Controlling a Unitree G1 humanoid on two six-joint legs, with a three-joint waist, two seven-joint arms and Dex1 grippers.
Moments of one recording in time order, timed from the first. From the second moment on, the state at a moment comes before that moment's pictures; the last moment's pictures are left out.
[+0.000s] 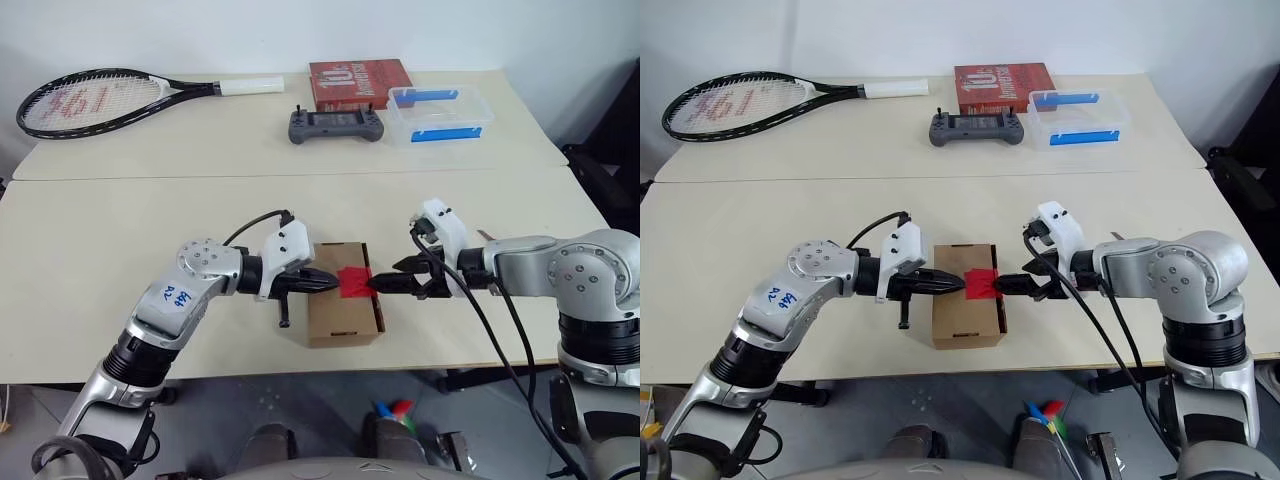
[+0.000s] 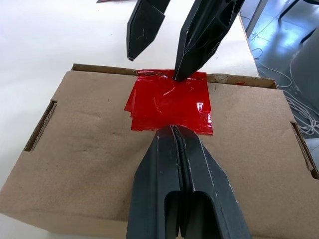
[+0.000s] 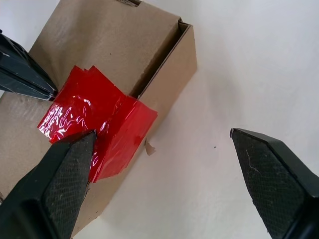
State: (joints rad) left arm -0.59 0.57 -0.27 -0.21 -0.31 0.60 -0.96; right arm -0.72 -0.63 -0.06 -0.24 0.95 1.59 0.33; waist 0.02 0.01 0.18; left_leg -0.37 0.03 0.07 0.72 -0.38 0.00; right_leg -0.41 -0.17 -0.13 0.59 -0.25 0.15
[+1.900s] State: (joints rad) left arm -0.55 0.59 -0.27 -0.25 -0.29 0.57 -0.94; right arm -0.69 -0.88 0.10 -0.23 0.69 1.43 0.55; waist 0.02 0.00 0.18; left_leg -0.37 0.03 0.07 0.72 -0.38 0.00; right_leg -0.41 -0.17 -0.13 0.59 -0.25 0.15
